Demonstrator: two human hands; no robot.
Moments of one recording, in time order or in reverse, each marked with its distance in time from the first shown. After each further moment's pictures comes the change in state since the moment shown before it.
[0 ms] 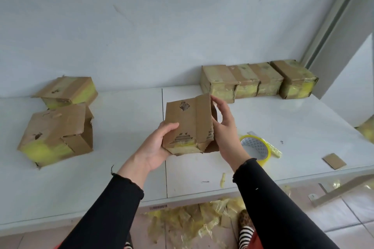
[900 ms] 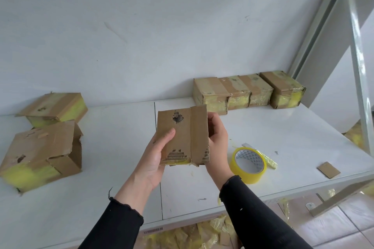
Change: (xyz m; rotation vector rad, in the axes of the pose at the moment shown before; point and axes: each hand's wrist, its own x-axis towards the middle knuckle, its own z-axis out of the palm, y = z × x) left_hand -0.006 0.003 0.023 0.042 -0.013 0.192; right_hand -0.001 -0.002 0.027 0.028 0.156 -0.233
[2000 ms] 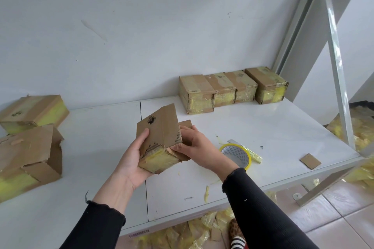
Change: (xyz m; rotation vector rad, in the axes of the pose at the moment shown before) left_hand 0.017 -0.005 -0.015 -0.208 0.072 -0.275; right_hand 0.011 -0.007 -0.036 -0.451 -0.724 0.089
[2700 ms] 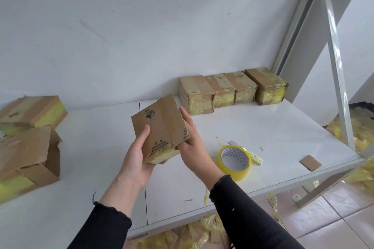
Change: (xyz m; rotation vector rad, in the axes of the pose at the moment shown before) left_hand 0.000 -0.006 0.015 0.144 -0.010 0.257; right_hand 0.013 -0.007 0.031 0.272 0.407 -0.049
